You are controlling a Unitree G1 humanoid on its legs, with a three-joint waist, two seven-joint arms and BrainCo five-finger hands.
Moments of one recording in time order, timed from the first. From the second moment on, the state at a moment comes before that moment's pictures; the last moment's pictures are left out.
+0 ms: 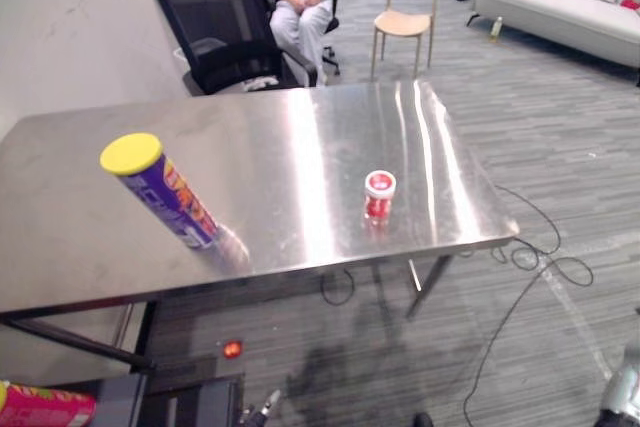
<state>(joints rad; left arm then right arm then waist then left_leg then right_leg) 0.13 0.00 0.36 1.10 -0.14 -0.15 0.02 -0.01 -0.15 -0.69 -0.11 0.18 -0.26 -0.28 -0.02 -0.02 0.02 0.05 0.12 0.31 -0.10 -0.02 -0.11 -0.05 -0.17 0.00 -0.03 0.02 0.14</state>
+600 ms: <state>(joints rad) 0.12 0.05 0.25 1.09 -0.13 -0.15 -0.01 0.01 -0.26 -0.34 -0.13 0.16 -0.27 0.01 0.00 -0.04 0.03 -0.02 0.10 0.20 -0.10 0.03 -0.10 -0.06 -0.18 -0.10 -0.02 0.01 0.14</state>
